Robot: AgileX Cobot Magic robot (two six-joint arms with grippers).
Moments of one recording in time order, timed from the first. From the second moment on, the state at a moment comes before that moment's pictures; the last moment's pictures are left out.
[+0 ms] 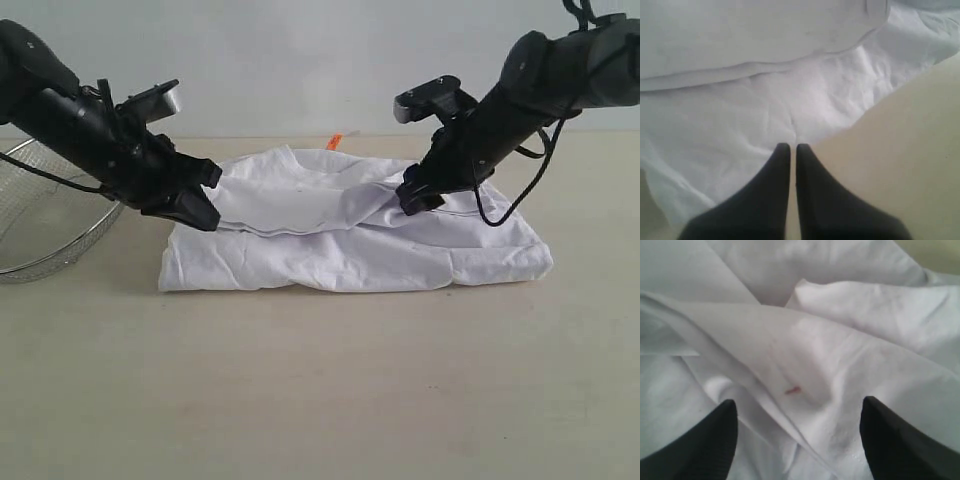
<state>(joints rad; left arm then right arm) -0.16 1.98 -1.35 -0.72 0.84 0.65 0.08 2.15 -1.56 0.37 0.60 -0.70</state>
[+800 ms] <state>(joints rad) -0.16 1.98 -1.35 -0.72 0.82 0.65 0.08 2.19 -1.56 0.37 0.30 -0.62</state>
